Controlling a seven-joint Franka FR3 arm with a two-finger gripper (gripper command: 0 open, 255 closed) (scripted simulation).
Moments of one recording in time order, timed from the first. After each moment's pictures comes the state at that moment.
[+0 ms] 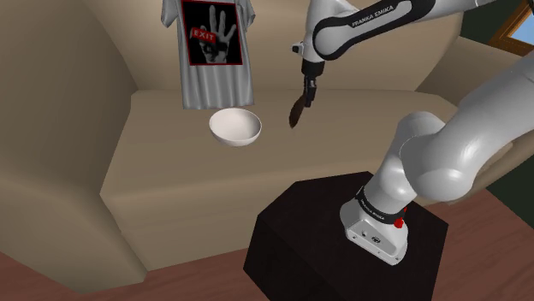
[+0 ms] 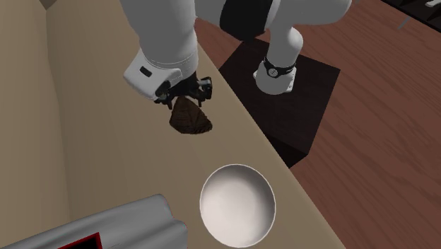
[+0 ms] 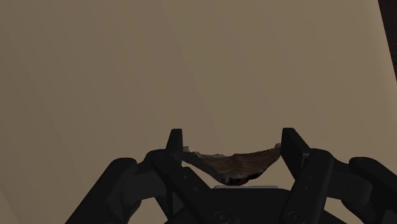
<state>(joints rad) 0.45 -0.32 -0.69 -2.49 -0.42 2.15 -0.65</state>
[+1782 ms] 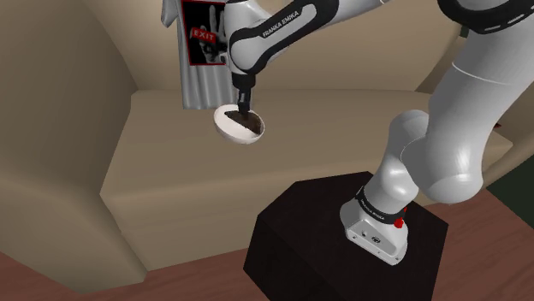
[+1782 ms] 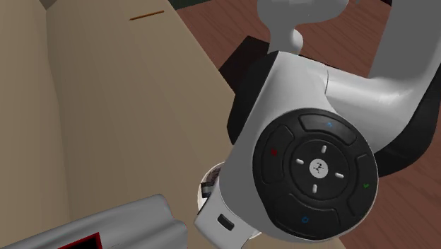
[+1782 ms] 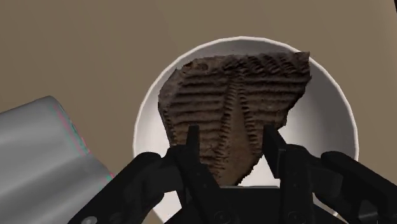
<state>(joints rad) 0.68 0.14 -0.50 -2.19 -0.06 2.21 -0.47</state>
